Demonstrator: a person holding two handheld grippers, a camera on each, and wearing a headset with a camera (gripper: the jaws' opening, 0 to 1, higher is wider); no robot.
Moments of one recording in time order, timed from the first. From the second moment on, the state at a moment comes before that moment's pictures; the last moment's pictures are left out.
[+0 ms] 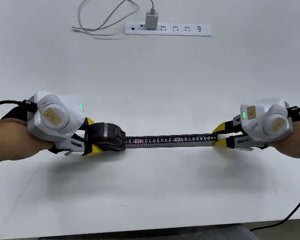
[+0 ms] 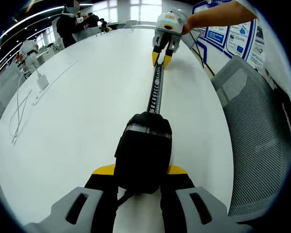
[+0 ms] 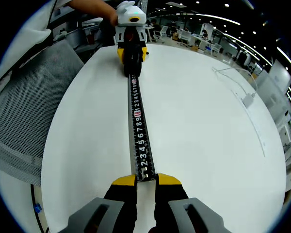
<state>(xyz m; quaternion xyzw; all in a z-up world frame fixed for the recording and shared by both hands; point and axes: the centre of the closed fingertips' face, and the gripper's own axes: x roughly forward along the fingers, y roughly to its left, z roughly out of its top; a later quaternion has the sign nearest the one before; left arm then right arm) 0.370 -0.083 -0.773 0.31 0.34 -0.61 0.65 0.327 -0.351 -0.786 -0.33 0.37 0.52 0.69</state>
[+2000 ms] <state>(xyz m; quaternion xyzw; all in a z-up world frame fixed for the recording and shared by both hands) 0.370 -0.084 -0.765 0.28 0.34 -0.59 0.67 0.324 -0.350 -0.782 -0.27 0.41 0.50 0.71</state>
